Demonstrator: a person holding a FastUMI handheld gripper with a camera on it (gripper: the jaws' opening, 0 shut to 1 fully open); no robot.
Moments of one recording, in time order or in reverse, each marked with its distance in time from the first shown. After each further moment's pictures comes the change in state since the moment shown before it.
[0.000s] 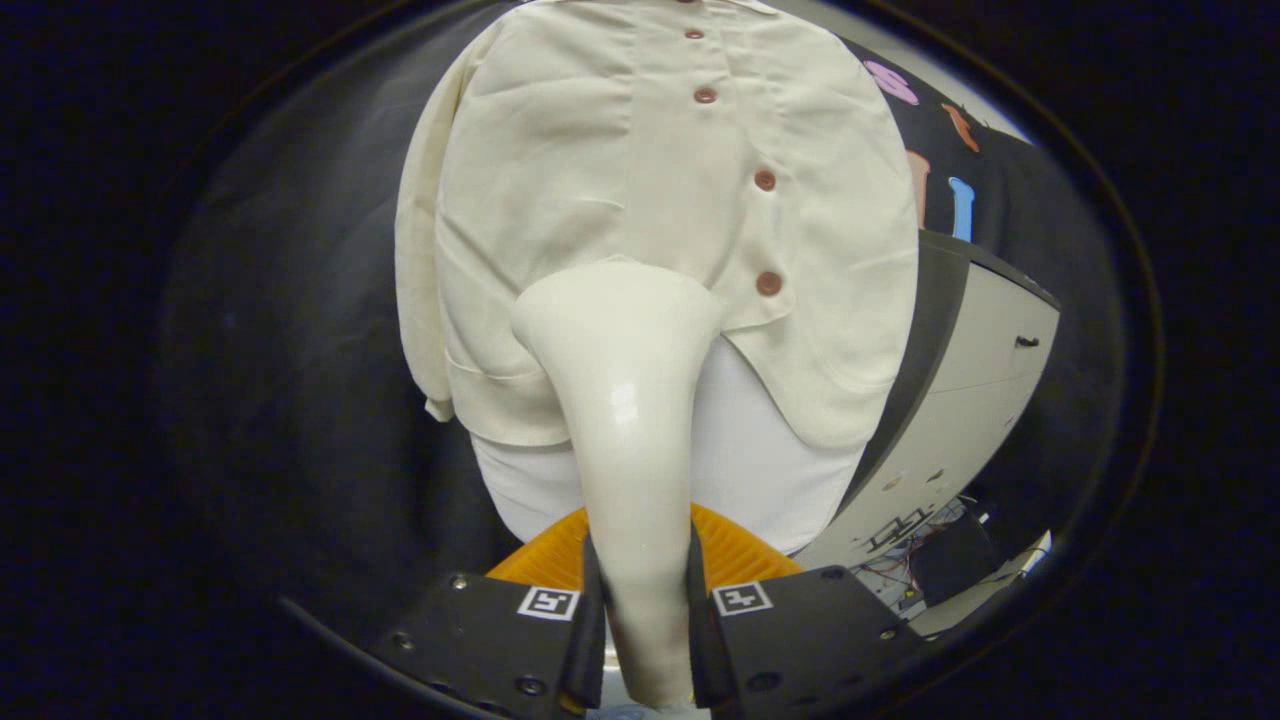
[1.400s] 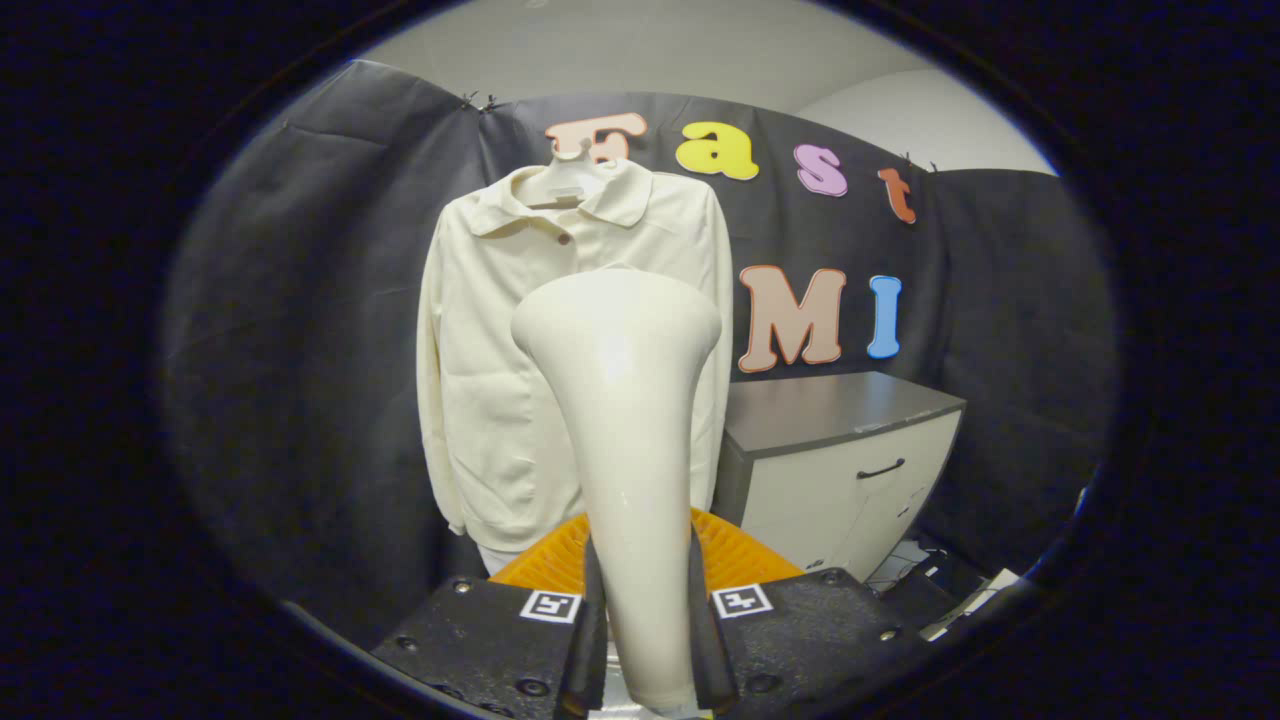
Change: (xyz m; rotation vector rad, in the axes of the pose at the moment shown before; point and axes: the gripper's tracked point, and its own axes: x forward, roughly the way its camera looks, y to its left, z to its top) arm -0.205 -0.127 0.179 0.060 -0.336 -0.041
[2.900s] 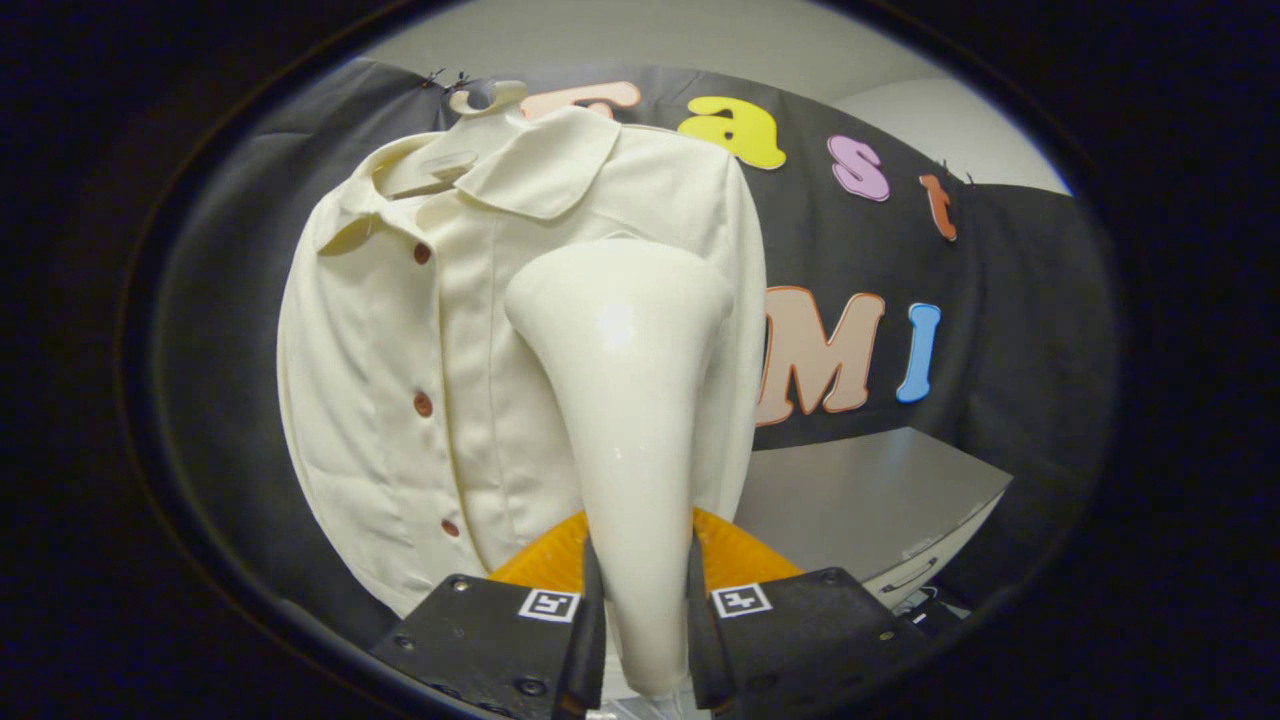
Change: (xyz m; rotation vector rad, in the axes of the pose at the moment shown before) arm 0.204 -0.014 0.081 -0.055 0.007 -0.004
